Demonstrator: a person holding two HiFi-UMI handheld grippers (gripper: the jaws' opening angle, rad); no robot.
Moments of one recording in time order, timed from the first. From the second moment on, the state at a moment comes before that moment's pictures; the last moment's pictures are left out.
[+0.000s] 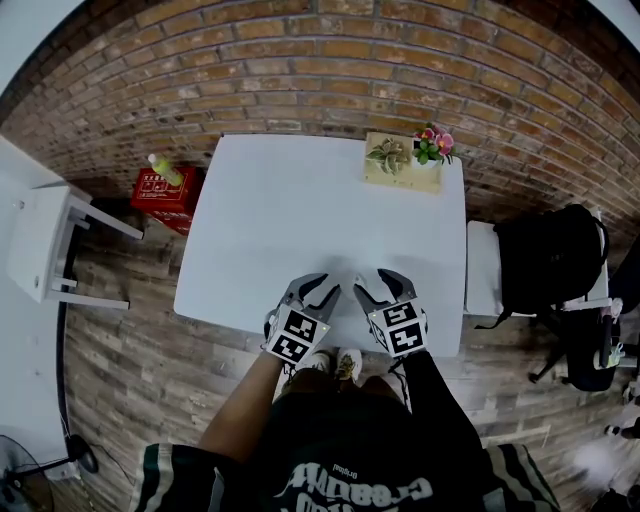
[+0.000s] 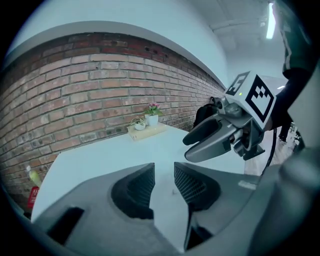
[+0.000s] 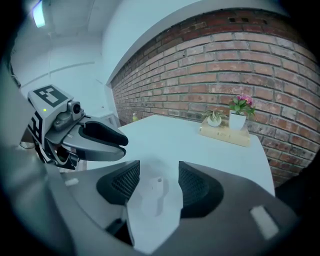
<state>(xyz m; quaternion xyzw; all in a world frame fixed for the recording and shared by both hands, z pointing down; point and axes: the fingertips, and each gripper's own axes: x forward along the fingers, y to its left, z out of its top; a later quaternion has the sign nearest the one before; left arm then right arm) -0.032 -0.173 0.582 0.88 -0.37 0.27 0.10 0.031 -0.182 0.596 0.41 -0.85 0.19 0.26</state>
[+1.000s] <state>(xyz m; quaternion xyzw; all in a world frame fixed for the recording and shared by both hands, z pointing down) -0.027 -0.169 0.666 0.87 -0.30 0.37 0.10 0.021 -0.151 0.688 0.36 -0.83 0.21 0.36</state>
